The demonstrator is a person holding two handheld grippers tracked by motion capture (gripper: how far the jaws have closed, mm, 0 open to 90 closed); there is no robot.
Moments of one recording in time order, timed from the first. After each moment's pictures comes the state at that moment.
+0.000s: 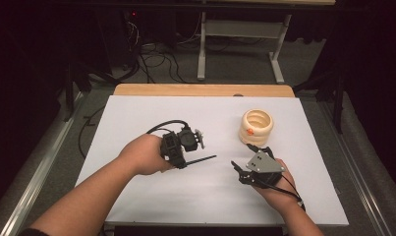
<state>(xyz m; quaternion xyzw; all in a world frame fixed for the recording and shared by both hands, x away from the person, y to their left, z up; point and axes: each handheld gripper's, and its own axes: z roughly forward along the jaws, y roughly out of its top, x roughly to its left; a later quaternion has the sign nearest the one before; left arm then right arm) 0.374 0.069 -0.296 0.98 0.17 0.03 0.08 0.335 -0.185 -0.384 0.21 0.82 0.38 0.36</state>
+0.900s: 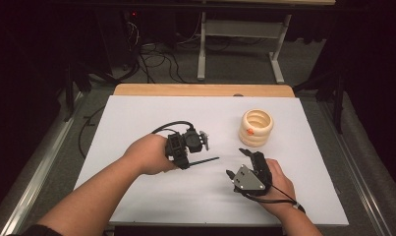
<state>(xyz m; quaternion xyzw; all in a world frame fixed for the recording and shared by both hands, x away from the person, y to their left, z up) 0.375 0.058 -0.299 0.98 0.16 0.03 0.06 0.318 -0.162 -0.394 0.08 0.84 0.29 0.45</state>
